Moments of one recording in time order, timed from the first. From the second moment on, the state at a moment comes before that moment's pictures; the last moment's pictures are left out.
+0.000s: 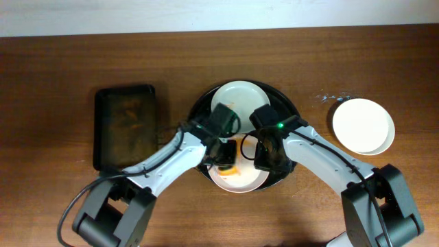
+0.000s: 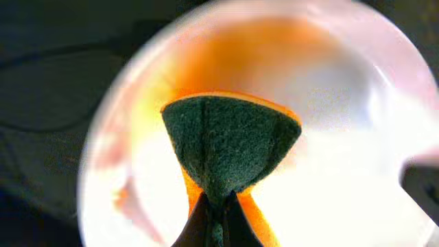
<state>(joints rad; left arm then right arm) -0.62 1.80 1.14 -0.66 0.17 -0.52 0.47 1.70 1.05 -0.91 -0.03 0.68</state>
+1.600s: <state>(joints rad) -0.65 1.66 0.85 -0.32 0.31 -0.73 0.47 1.70 1.05 -0.92 -0.01 0.68</state>
